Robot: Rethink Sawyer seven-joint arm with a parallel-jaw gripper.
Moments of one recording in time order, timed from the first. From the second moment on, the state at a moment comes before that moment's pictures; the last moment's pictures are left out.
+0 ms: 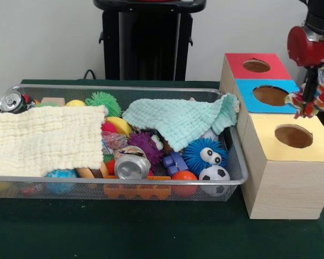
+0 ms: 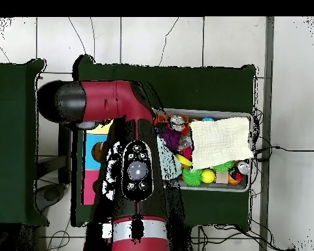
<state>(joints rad) 0.07 -0.56 -0.01 1.18 0.04 0.95 1.64</state>
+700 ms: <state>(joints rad) 0.08 -0.52 -0.02 1.17 0.06 0.95 1.66</state>
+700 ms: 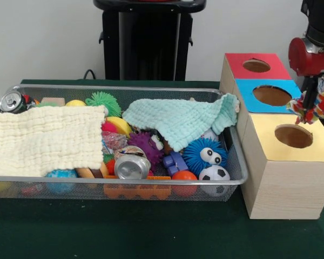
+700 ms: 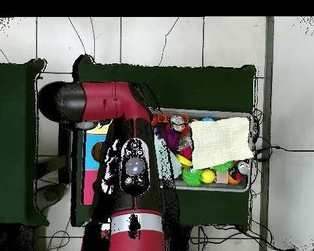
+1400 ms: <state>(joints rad) 0.08 -0.53 -0.02 1.18 0.06 0.89 1.66</state>
